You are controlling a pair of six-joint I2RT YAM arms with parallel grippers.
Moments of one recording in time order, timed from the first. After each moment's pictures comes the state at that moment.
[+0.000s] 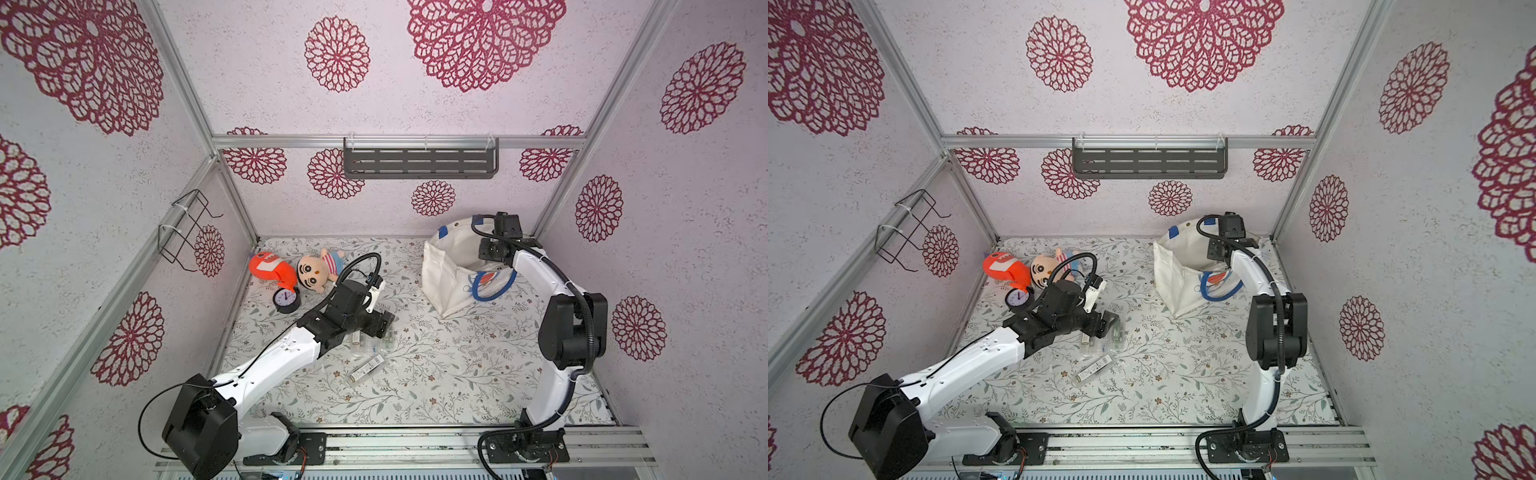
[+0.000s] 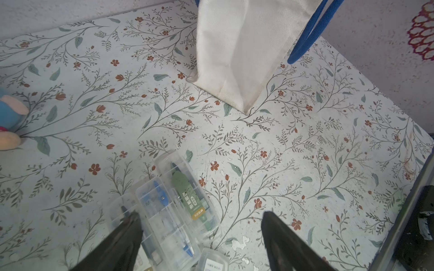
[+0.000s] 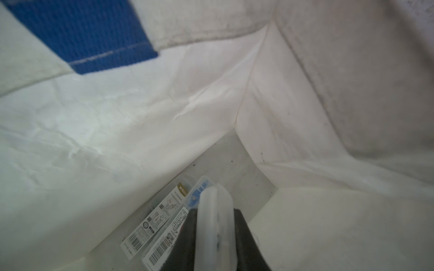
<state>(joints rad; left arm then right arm) -0.63 1.31 0.92 -0.29 0.07 -0.13 0.10 1.94 1.66 -0.53 0.16 0.19</state>
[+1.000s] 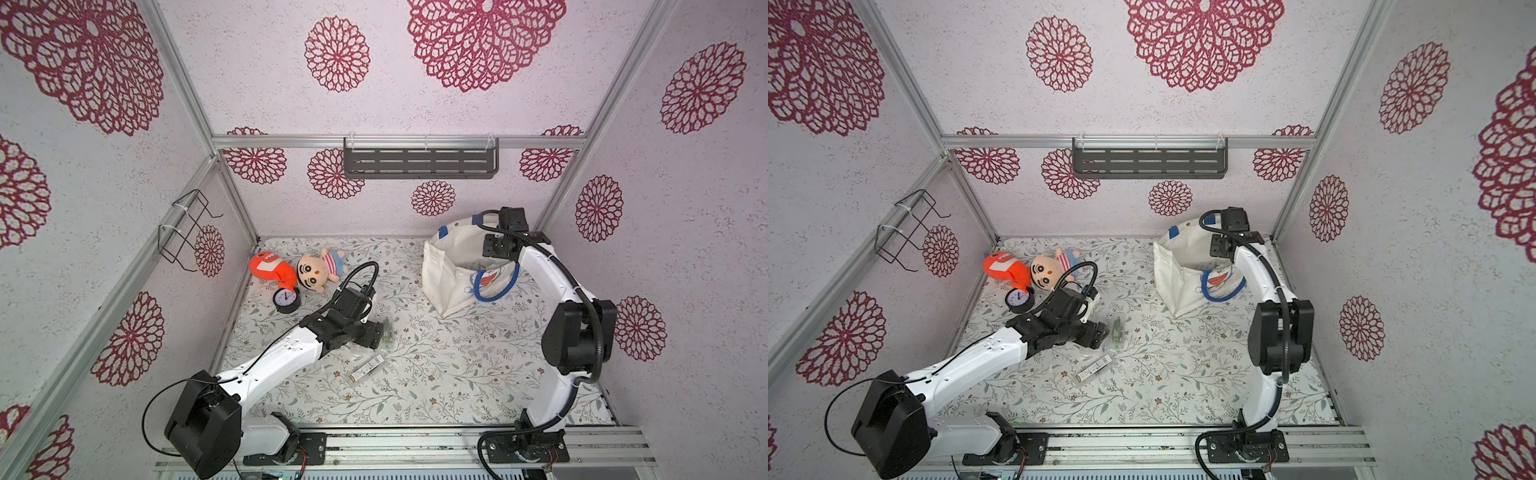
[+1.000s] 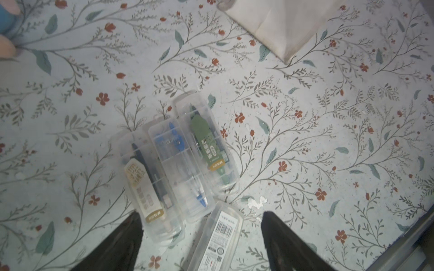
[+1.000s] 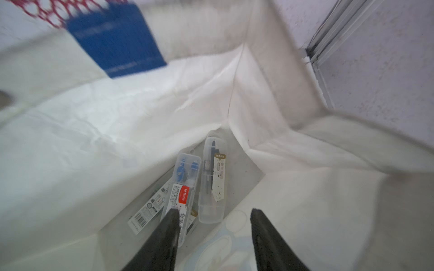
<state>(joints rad) -0.63 1.33 0.90 -0.53 0.00 -0.25 0.11 1.81 1.71 -0.66 0.17 0.19</state>
